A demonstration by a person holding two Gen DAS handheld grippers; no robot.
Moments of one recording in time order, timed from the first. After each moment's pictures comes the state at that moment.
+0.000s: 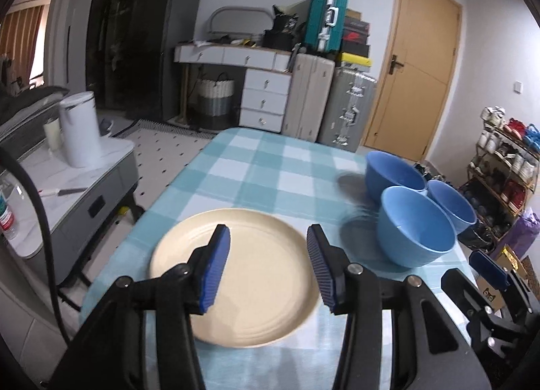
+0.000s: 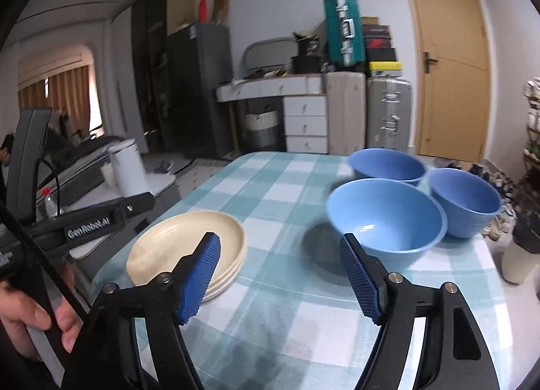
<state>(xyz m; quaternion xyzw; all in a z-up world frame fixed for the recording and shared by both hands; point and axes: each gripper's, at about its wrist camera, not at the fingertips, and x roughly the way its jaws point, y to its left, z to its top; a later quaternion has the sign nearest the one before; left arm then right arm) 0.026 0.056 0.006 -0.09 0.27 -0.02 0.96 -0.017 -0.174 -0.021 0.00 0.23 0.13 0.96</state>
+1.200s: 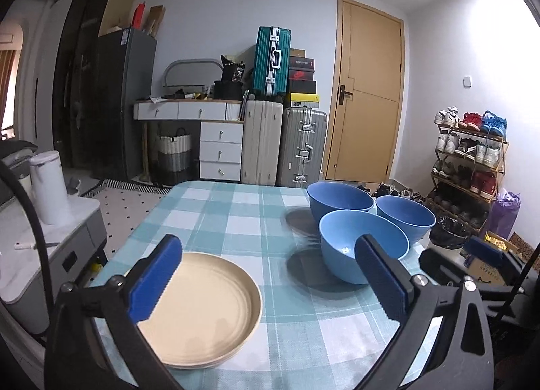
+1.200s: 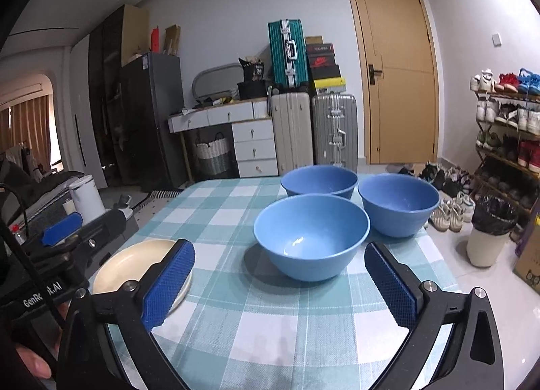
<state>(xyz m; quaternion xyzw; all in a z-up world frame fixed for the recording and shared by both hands) -0.014 0.009 0.028 -0.04 0.16 -0.09 0.98 -0.040 -0.227 -0.009 0.03 0.18 0.03 0.98</state>
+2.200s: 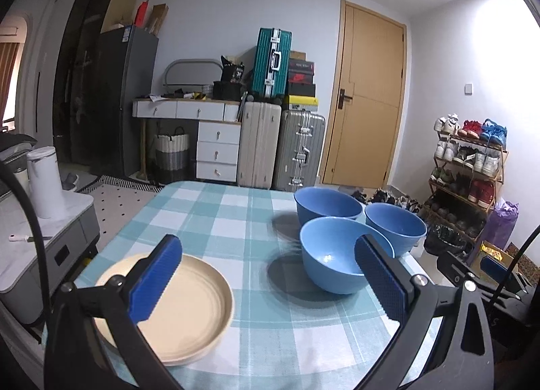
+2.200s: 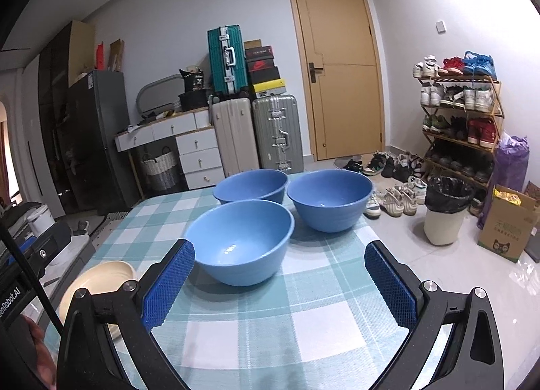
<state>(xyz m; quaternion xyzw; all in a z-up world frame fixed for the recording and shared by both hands) -0.011 -0.022 0.032 -0.06 0.16 -0.09 0.98 -0.050 -0.286 -0.005 0.07 0.18 -0.10 0.97</state>
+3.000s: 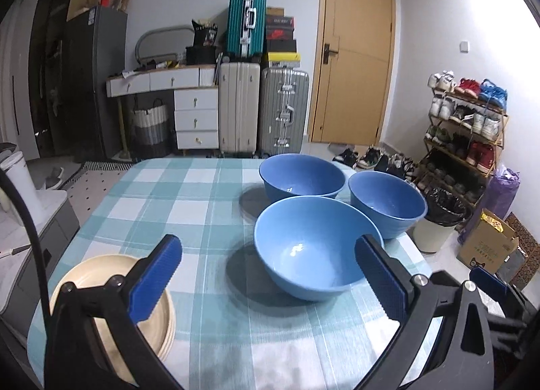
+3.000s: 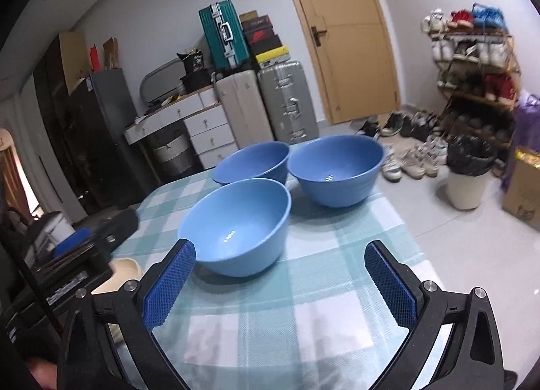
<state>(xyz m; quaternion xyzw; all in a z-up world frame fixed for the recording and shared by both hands) 0.072 -0.107 0.031 -0.01 0.26 -0.11 0.96 -0.012 -0.330 -0.016 0.14 0.25 -0.04 0.96</state>
